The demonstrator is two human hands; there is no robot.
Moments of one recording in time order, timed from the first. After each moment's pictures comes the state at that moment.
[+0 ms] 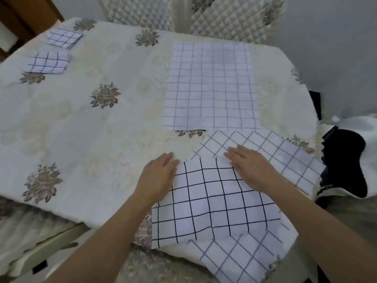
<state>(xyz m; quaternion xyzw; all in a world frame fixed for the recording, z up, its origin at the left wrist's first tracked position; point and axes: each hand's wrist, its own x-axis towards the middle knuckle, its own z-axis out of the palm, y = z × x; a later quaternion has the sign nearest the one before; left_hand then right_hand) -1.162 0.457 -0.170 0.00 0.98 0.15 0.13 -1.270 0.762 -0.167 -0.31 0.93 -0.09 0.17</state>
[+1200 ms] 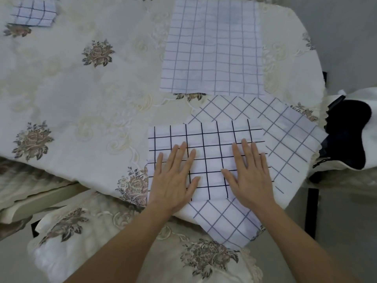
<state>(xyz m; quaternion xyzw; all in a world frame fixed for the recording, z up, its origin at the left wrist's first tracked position) -1.065 0.544 -0.196 -0.01 1.00 0.06 0.07 -1.139 0.777 -0.209 -0.20 0.98 -0.07 0.04</state>
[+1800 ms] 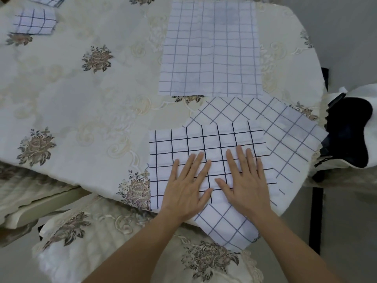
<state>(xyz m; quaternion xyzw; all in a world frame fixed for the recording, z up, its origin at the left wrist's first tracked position) -1.065 0.574 -0.202 0.07 0.99 0.07 0.08 -1.124 0.773 -0.214 -0.21 0.97 -0.06 0.05</state>
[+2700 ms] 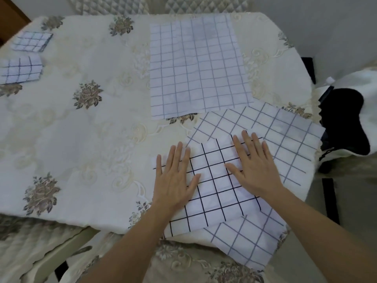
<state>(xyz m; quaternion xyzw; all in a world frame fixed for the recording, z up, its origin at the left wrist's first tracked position) -1.131 0.510 -0.191 0.04 0.99 0.08 0.06 -1.192 0.767 -0.203 -0.17 0.98 -0.08 0.05</state>
